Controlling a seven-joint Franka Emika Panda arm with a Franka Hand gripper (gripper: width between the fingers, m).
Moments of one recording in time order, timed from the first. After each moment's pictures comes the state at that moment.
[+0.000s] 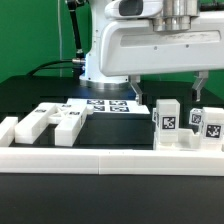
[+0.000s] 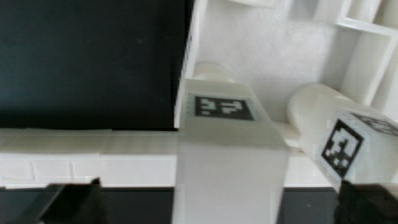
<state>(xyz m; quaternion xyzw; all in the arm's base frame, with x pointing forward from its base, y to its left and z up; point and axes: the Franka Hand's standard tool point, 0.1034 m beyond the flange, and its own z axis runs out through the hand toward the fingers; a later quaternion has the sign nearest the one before) 0.625 0.045 0.093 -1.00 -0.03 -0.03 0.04</state>
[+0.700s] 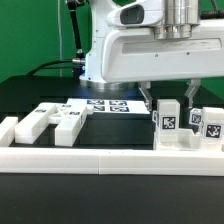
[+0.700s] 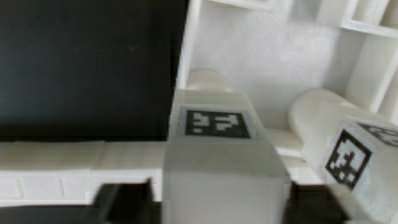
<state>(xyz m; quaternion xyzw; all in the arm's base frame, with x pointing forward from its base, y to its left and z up) 0.624 0.049 0.087 -1.00 -0.02 -0.04 0.04</state>
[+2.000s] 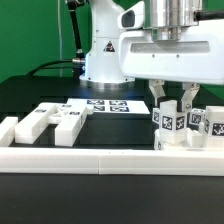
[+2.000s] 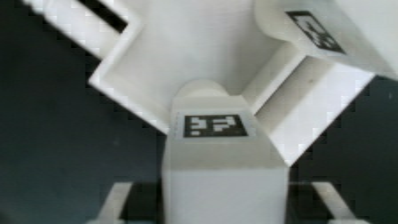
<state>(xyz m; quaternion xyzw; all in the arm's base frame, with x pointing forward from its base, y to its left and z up) 0.623 0.056 0.084 -0.87 0.49 -0.02 0.06</state>
